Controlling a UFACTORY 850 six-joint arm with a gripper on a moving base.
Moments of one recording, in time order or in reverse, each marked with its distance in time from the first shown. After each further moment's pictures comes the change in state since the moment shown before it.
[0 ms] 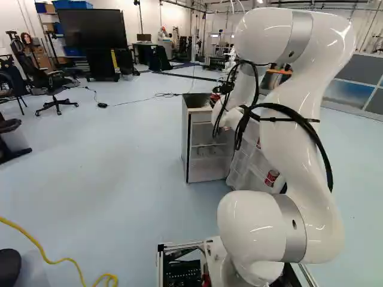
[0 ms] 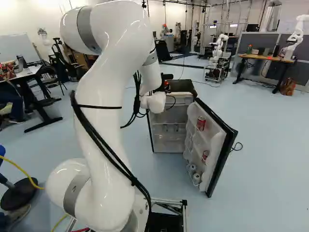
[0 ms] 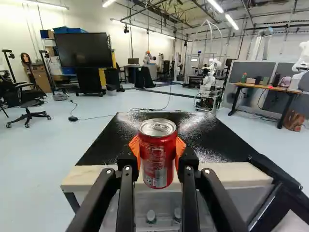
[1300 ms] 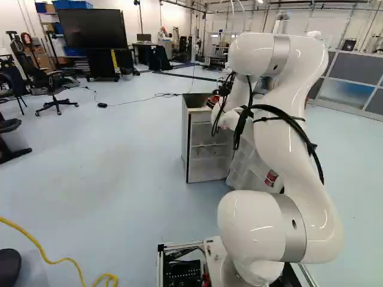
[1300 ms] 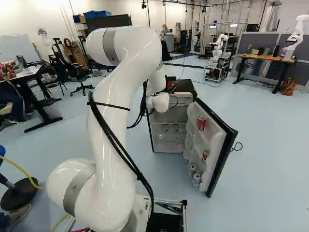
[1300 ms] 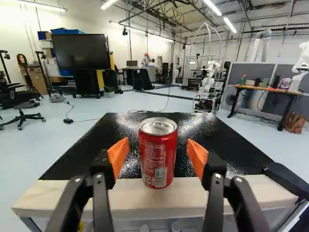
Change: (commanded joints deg) arm -0.4 -8.7 -9.9 0.0 0.0 0.0
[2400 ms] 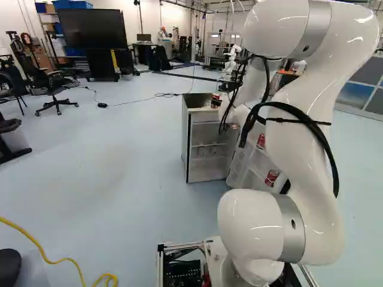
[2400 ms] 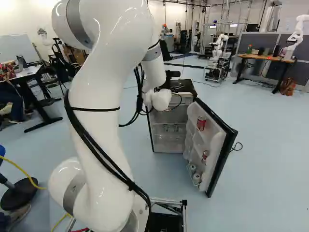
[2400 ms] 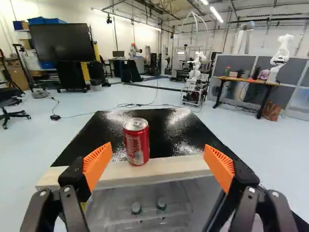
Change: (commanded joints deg) arm -4.1 15.3 13.4 2.2 -7.6 0.0
